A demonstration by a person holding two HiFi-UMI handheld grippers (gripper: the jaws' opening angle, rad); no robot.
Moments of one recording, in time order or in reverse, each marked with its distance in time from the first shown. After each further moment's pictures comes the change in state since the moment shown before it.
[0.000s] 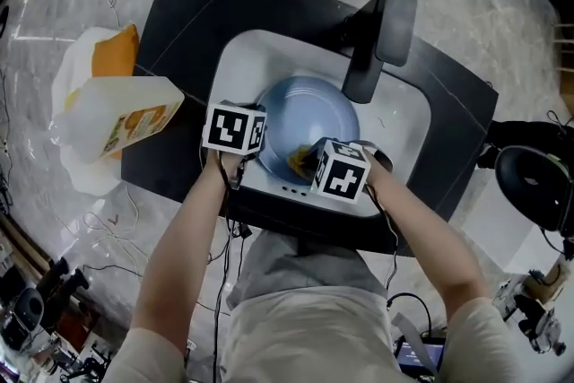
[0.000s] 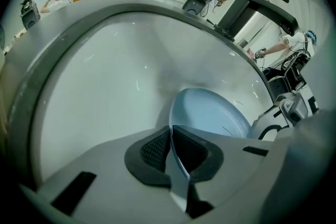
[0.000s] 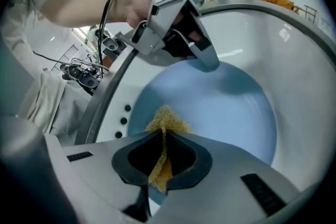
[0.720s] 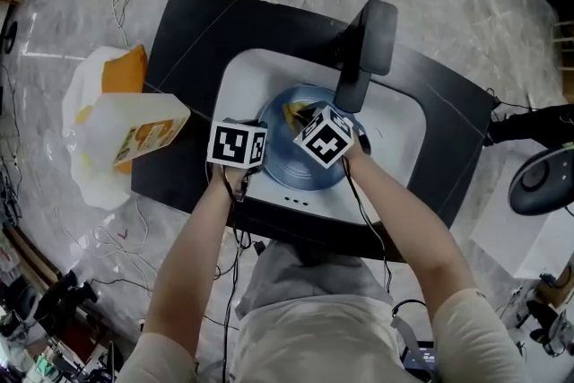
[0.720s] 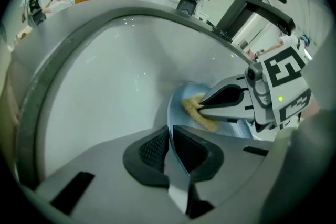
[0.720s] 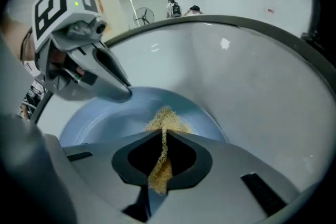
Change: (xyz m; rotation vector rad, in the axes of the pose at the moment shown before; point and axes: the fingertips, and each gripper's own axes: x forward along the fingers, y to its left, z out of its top) left arm -0.006 -0.006 -0.004 -0.011 -0.008 0.002; right arm -0.017 -0.138 0.037 0.250 -0.244 -0.416
